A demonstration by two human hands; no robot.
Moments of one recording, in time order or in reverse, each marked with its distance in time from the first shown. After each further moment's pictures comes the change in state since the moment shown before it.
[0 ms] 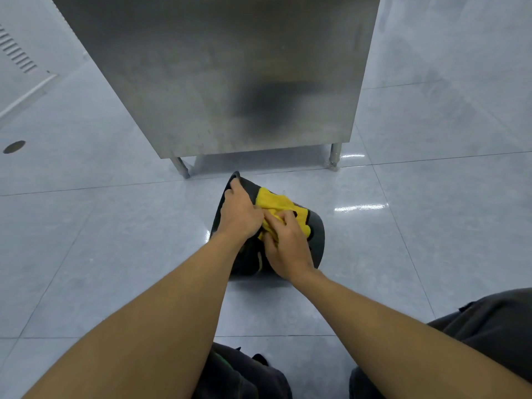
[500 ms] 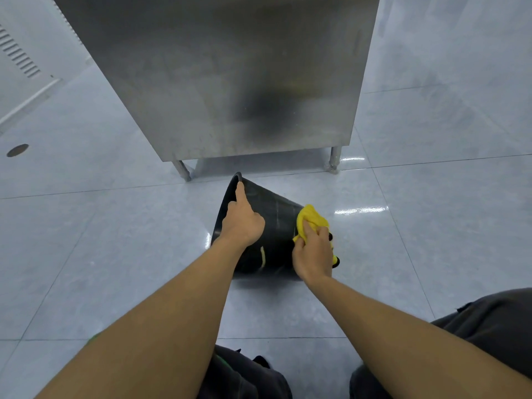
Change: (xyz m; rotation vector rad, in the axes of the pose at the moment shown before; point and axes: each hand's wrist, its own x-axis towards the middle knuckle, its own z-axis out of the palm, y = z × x) left_hand -0.005 -0.007 0.005 -0.003 -0.085 -0.049; right_hand -0.011 0.033 -0.011 -0.097 0.053 0.497
